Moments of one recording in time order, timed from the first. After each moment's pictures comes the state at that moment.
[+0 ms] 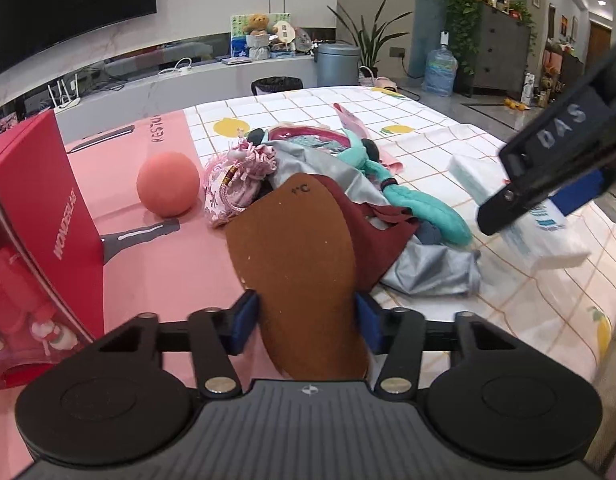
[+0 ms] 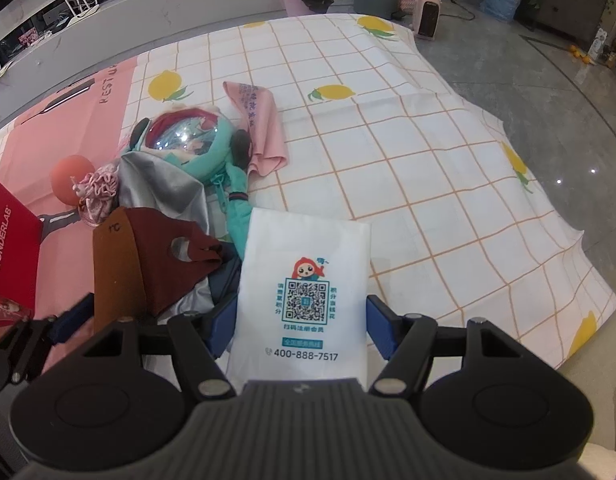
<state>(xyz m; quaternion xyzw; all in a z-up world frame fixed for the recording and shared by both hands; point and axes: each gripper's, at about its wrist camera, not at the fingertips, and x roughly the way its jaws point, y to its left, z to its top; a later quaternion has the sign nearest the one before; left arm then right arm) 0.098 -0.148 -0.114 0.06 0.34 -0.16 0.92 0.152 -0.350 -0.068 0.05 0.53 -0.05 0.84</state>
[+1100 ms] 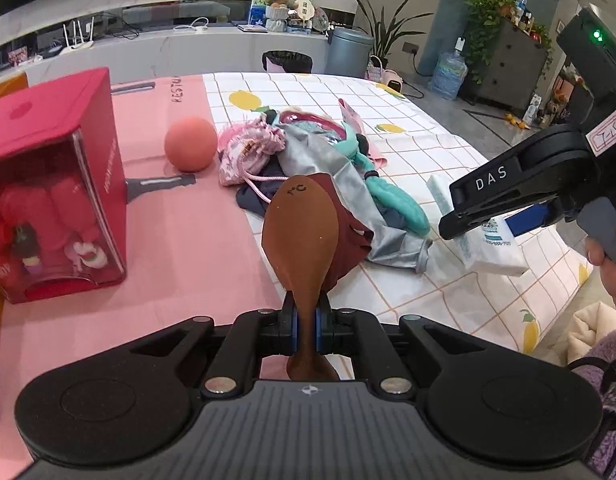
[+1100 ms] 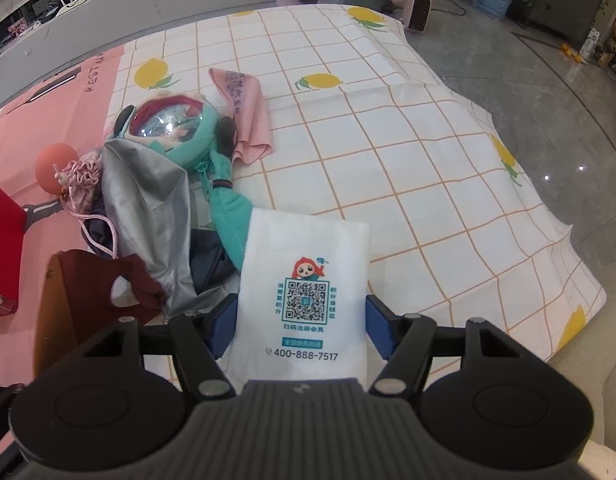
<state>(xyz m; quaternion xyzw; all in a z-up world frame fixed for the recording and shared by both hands) 0.068 -0.124 -0.081 -0.02 0.40 -0.16 0.90 0.153 -0.350 -0.071 0.03 0.54 -0.08 0.84</state>
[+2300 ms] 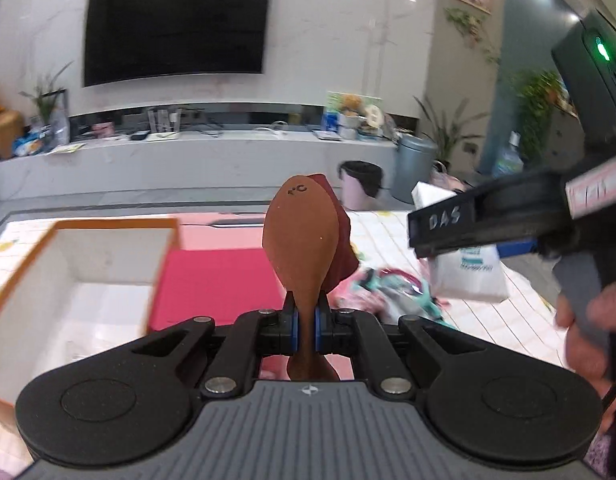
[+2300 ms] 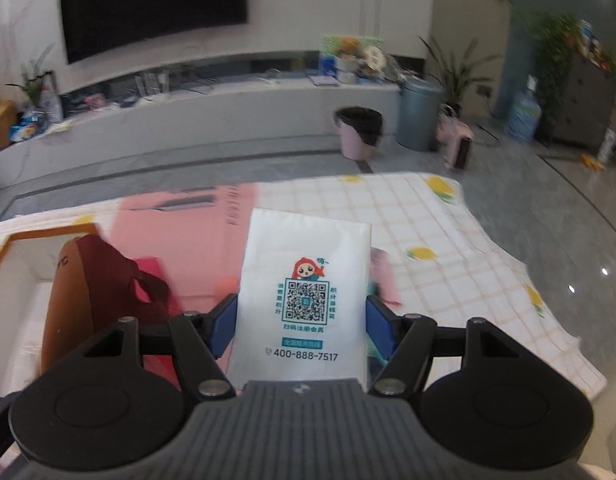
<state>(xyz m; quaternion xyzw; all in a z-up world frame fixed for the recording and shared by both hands) 0.032 -0.044 0.045 -0.04 0.27 -0.04 0.96 0.111 -0.207 0.065 0.00 0.36 0.00 0.93</state>
